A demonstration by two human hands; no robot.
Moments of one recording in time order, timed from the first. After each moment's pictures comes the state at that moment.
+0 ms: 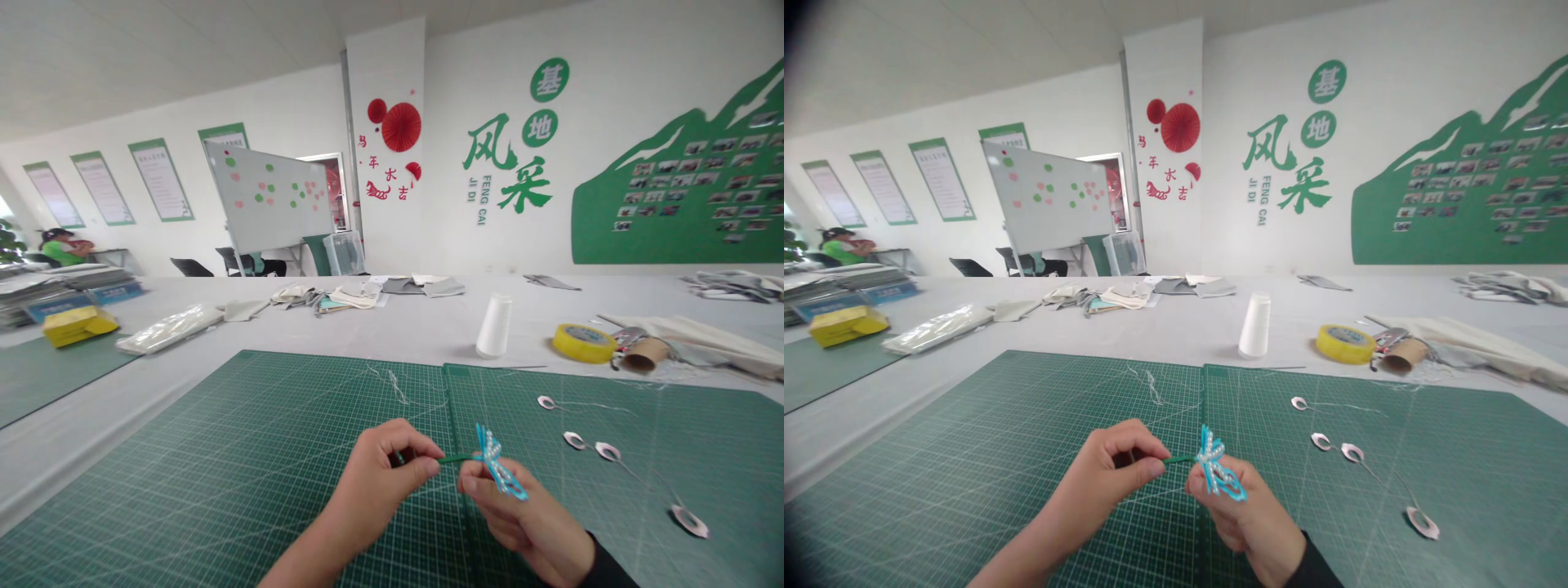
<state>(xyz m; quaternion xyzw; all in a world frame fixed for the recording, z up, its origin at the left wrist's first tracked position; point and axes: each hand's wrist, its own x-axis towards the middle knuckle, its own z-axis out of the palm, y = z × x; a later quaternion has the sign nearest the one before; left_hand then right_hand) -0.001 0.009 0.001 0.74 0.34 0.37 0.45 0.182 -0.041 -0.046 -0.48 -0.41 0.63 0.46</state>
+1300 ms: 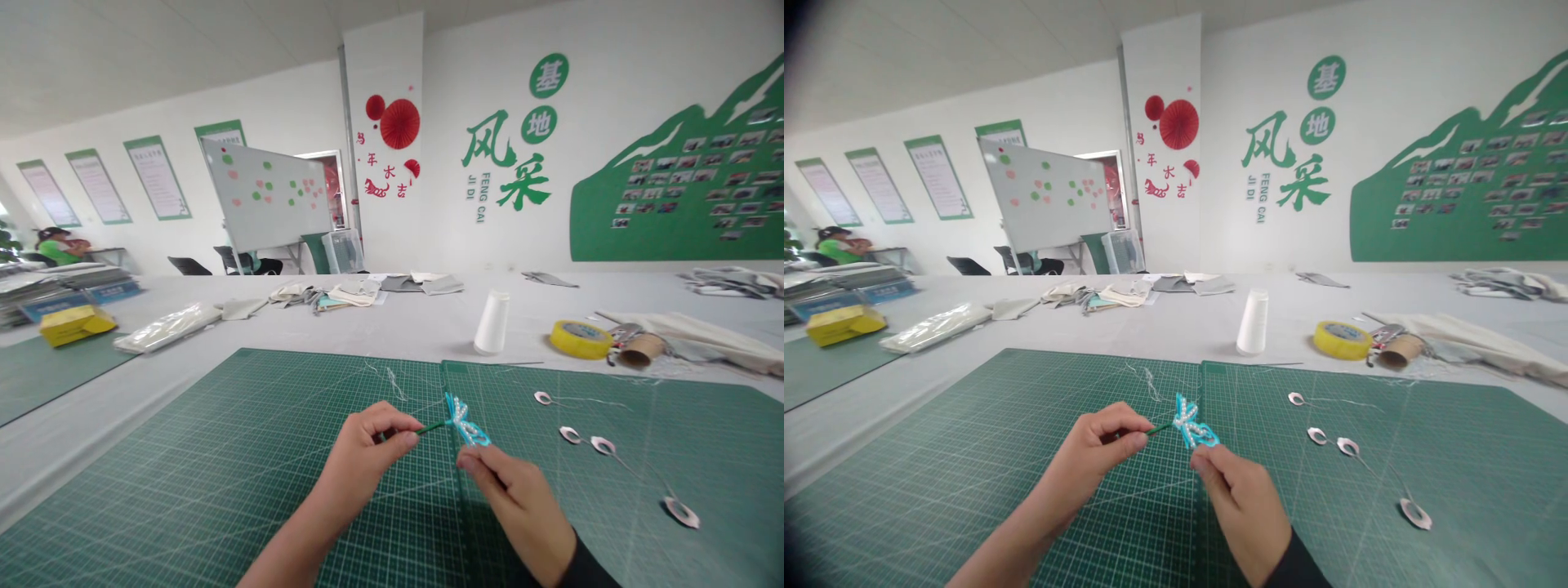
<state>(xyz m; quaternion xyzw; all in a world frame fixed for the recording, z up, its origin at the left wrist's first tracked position) -0.011 0.025 -0.003 0.73 0.35 0.38 0.45 0.188 -0.044 -0.053 -0.59 -0.70 0.14 0.36</state>
